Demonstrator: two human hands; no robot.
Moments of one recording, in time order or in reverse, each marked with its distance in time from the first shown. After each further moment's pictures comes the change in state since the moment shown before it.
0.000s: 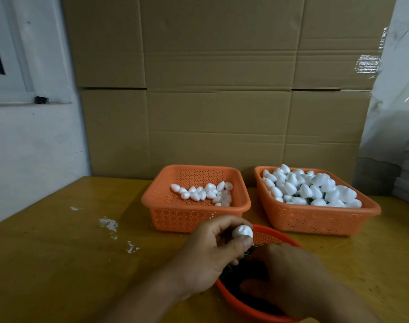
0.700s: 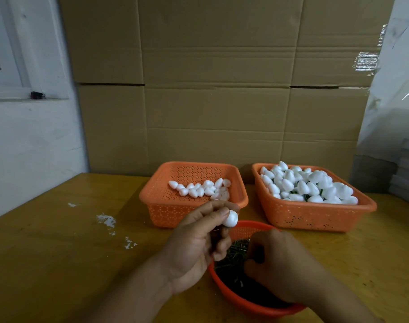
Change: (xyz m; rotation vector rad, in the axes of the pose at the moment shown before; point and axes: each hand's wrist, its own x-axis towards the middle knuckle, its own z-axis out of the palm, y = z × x) left_hand -0.001 0.010 -0.007 -0.546 0.049 -0.177; right_hand 0.007 -0.001 0.000 0.184 0.147 0.070
